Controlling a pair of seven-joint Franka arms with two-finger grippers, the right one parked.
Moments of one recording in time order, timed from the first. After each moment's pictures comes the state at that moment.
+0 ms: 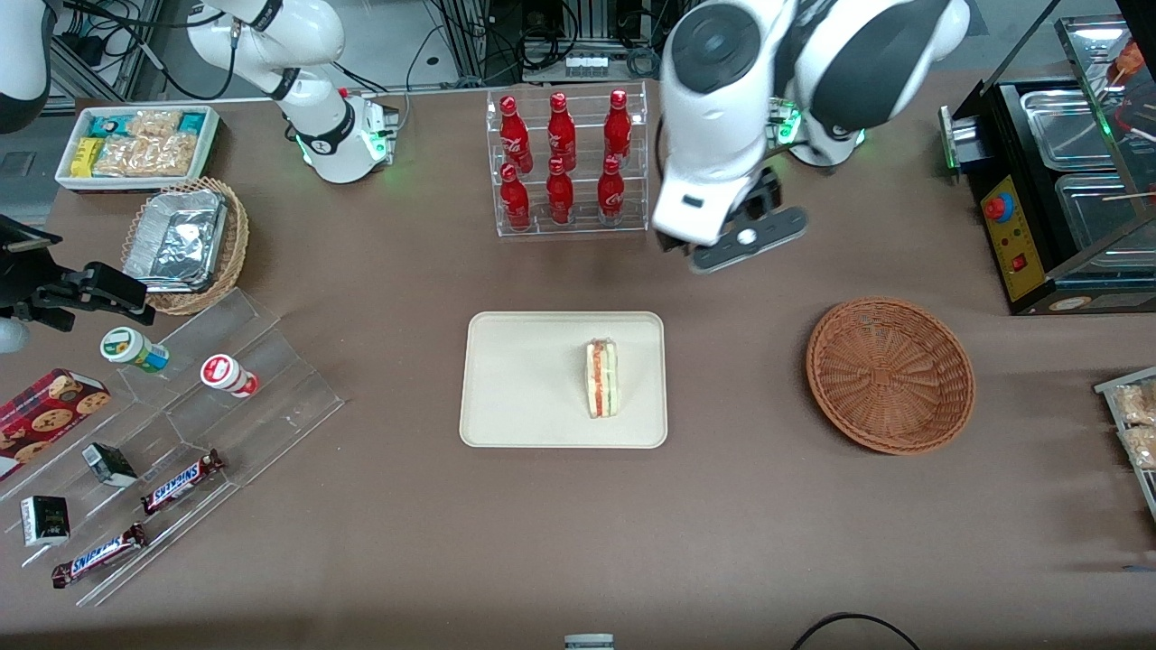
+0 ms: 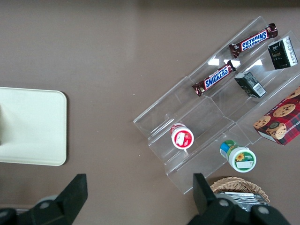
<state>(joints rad) -0.66 0.18 0.02 -1.43 0.08 1.43 -0.98</state>
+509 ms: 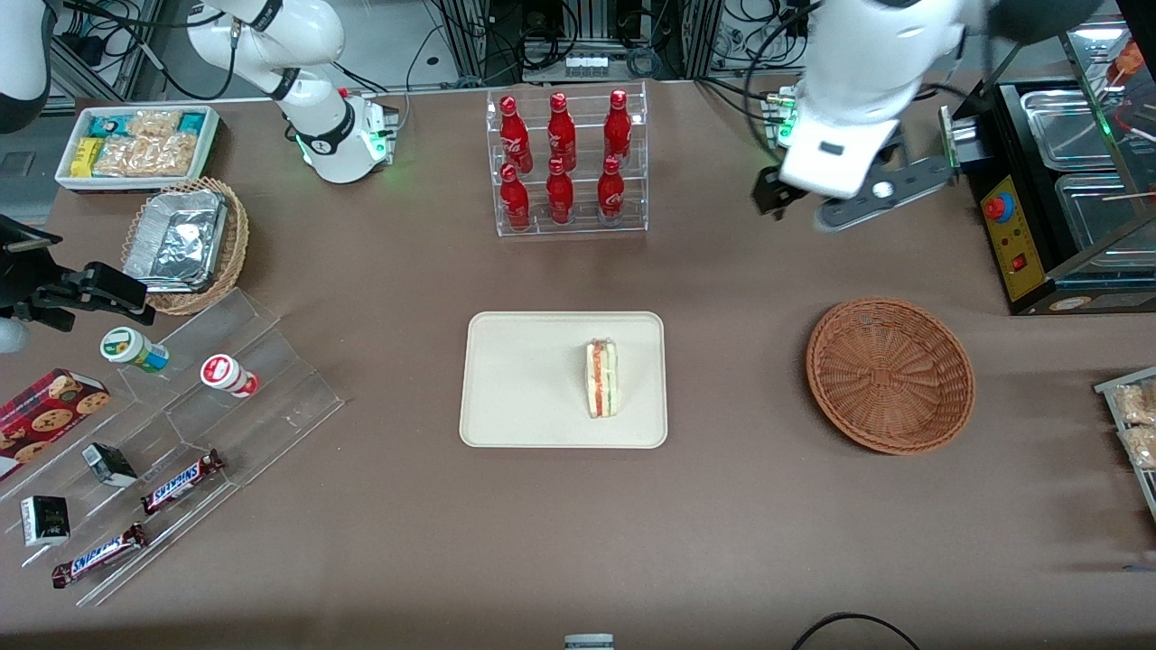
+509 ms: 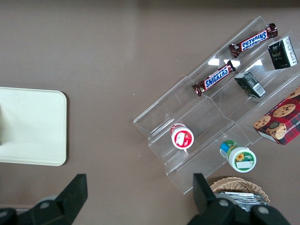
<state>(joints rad) -0.52 0.01 0.03 -1.49 0.08 1.32 -0.80</state>
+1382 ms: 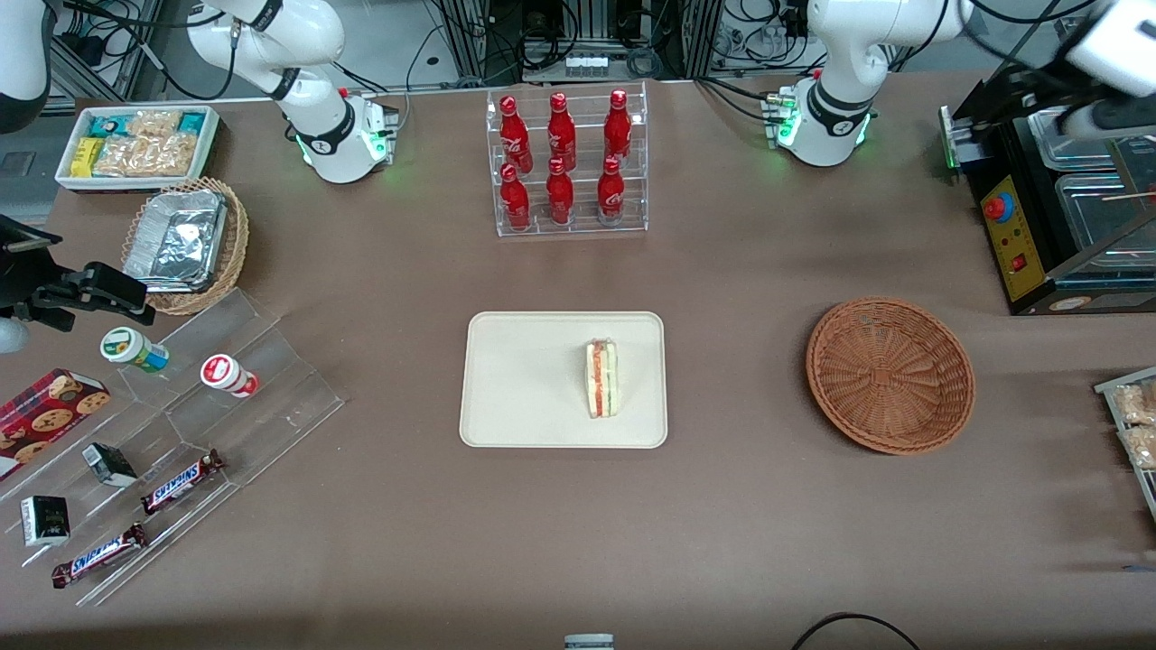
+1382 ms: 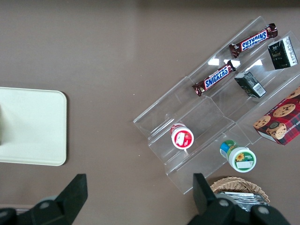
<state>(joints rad) -0.07 -0.26 0.03 -1.66 0.04 1.26 -0.05</state>
